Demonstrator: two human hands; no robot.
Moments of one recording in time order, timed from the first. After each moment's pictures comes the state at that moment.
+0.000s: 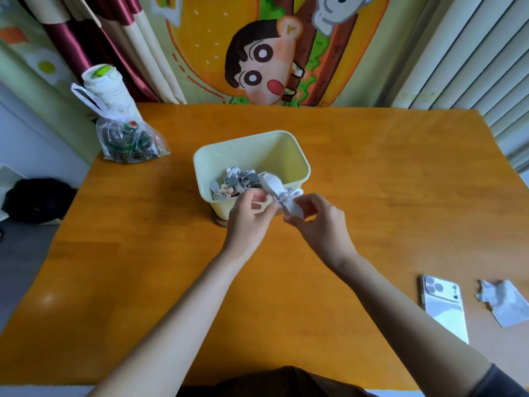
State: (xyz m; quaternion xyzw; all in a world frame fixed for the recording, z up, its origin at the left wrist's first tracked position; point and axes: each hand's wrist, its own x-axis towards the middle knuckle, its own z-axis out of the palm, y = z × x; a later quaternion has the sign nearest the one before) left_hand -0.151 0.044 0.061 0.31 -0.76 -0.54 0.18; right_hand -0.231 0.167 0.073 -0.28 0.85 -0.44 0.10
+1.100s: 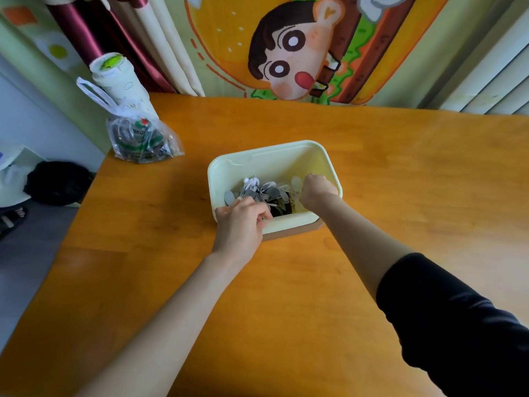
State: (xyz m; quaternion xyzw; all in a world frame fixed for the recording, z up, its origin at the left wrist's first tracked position) left_hand -0.173 -0.028 0.045 0.29 -0.93 -0.23 0.07; right_hand -0.346 0.032 0.030 -0.28 0.92 -0.04 0.25
